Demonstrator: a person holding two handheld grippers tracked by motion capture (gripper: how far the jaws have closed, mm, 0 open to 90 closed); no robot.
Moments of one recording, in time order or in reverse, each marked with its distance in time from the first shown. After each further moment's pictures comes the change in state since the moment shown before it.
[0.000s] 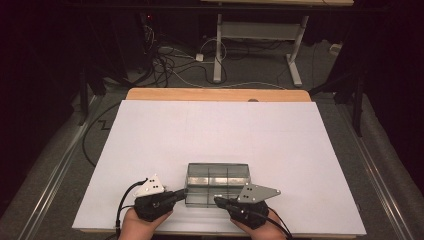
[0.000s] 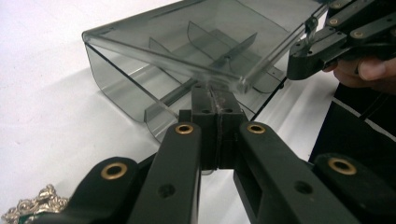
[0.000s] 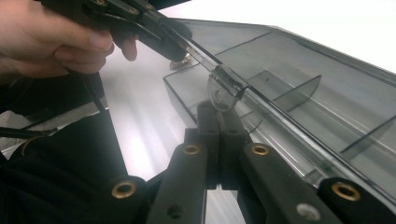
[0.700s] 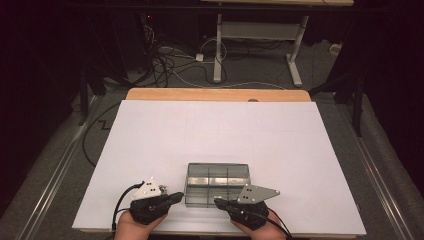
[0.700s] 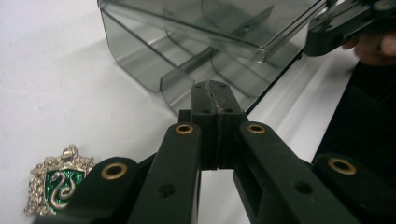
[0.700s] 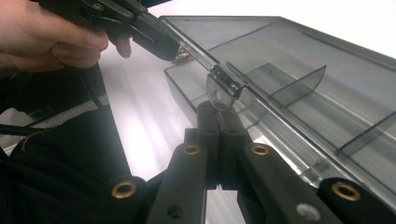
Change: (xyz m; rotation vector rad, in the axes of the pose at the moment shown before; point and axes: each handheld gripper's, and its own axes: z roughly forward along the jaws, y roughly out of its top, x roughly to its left) left arm 0.002 -0.010 -0.008 0.046 0.040 0.003; right arm 0.000 -0.003 0.002 0.016 0.006 0.011
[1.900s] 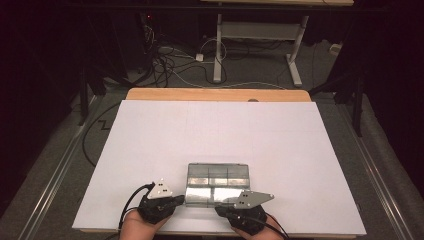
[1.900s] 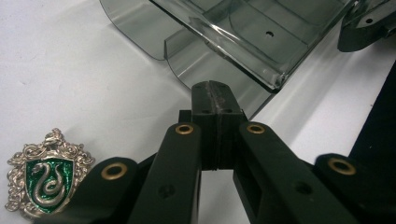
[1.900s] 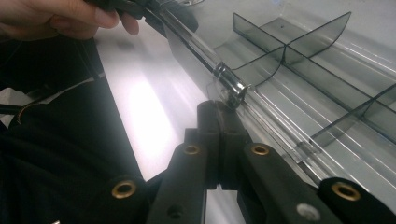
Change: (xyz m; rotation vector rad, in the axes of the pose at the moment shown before) left arm -0.001 -0.002 0.025 0.166 0.072 0.027; right arm 0.003 -0.018 0.008 0.102 -0.001 0.010
